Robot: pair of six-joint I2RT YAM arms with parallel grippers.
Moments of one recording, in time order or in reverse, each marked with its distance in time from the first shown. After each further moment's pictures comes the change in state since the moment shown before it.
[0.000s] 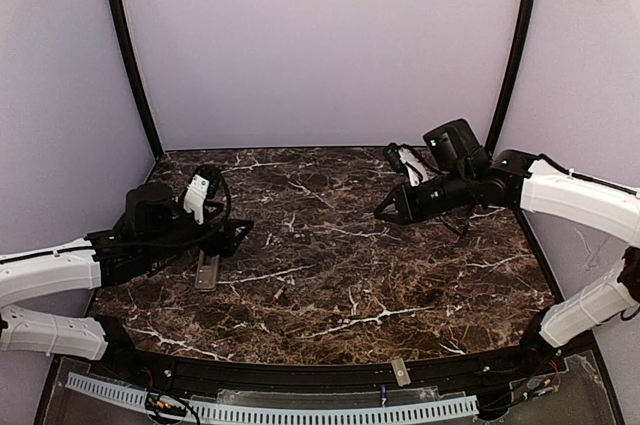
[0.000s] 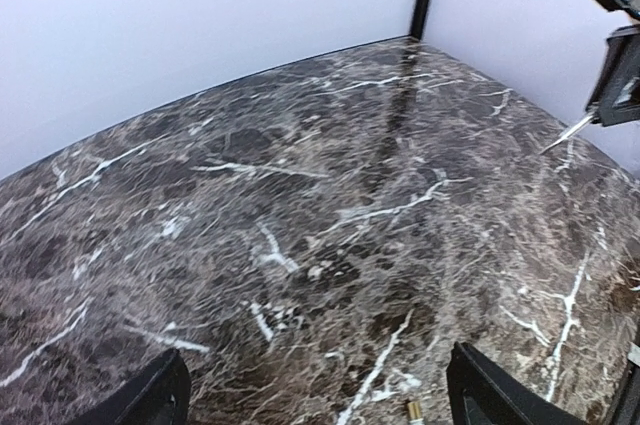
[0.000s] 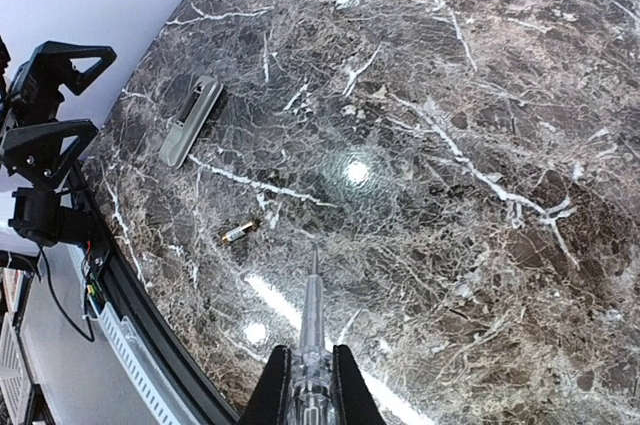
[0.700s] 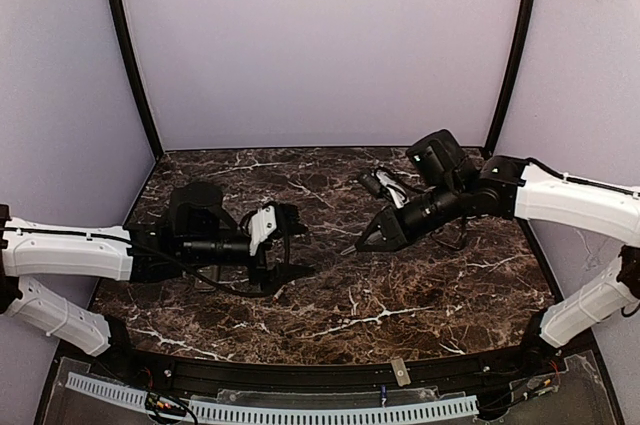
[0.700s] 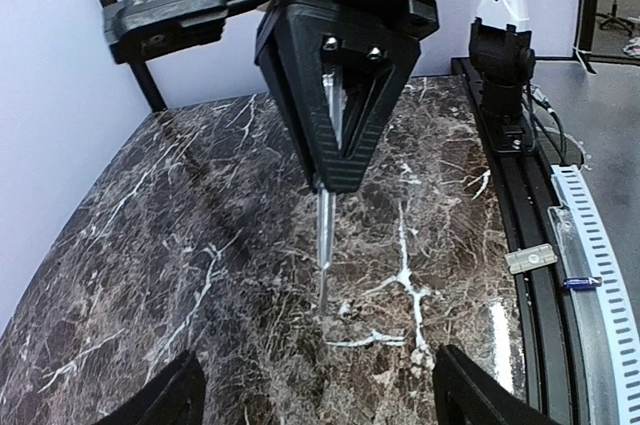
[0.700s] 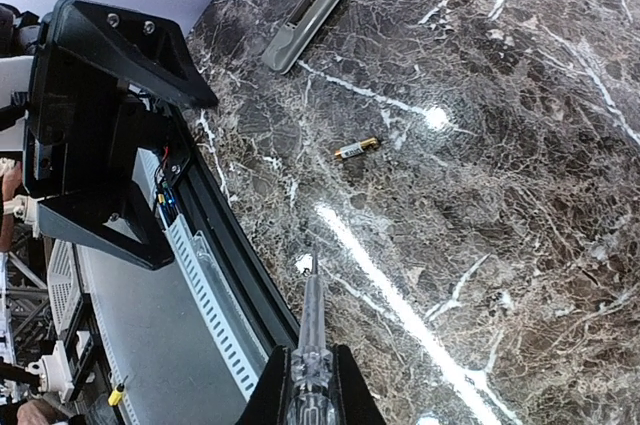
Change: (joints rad) left arm -0.278 0.257 0.185 0.112 0.347 0.419; right arm 0.119 0.014 0.006 -0.056 -0.211 0.008
